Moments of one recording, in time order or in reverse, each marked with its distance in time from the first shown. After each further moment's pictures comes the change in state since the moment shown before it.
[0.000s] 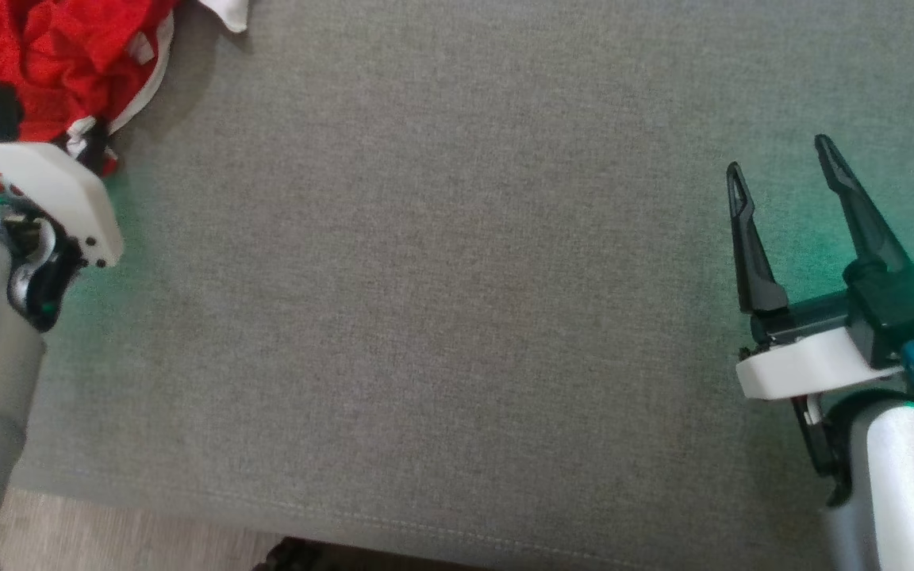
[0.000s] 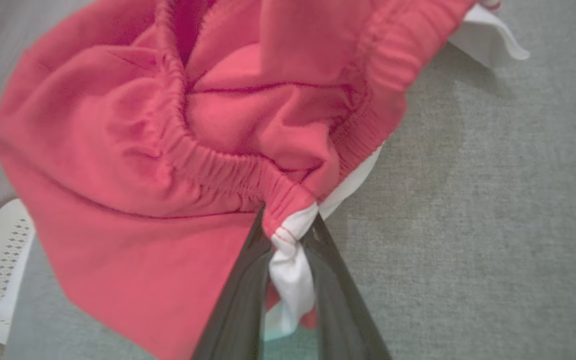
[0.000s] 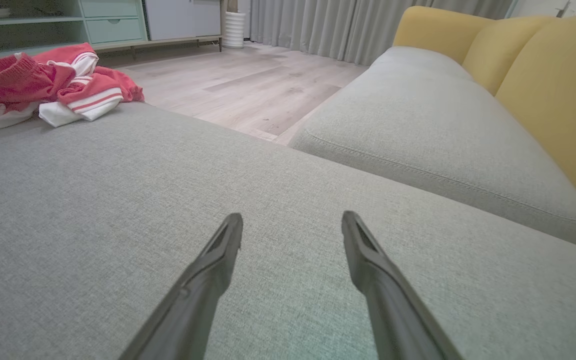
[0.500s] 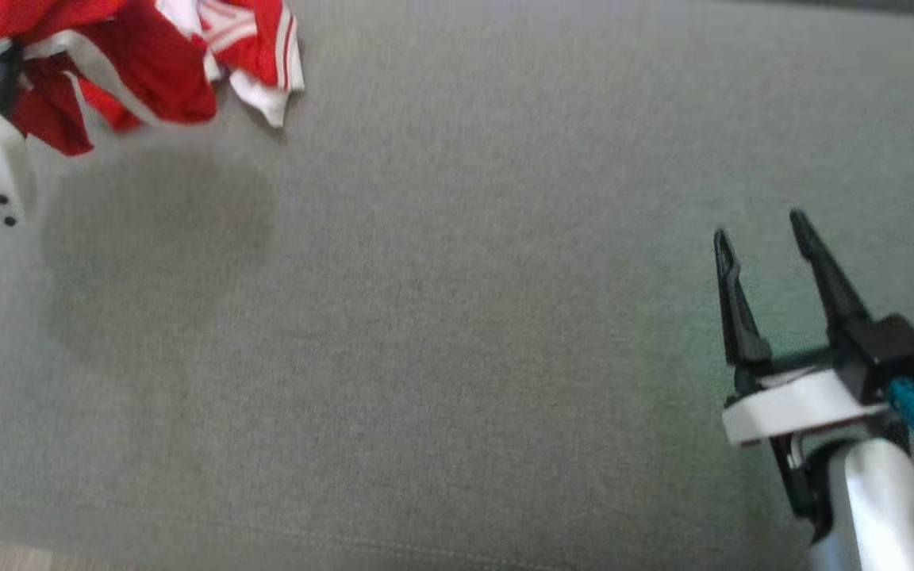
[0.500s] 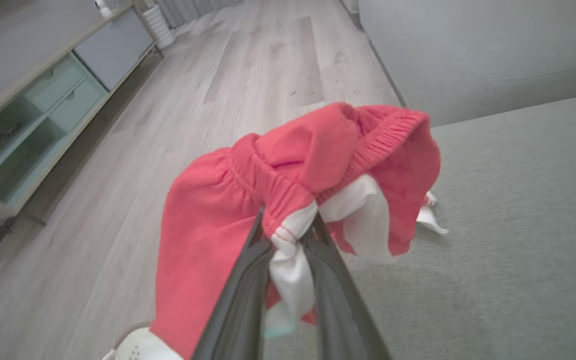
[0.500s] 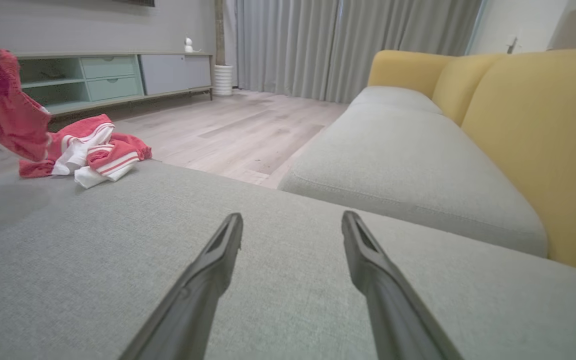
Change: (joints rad) left arm -0.062 0.201 -0.127 -0.202 0.012 0.000 0.014; right arm 0.057 0.016 -0.014 0.182 0.116 0.000 -0.116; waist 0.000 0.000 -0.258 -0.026
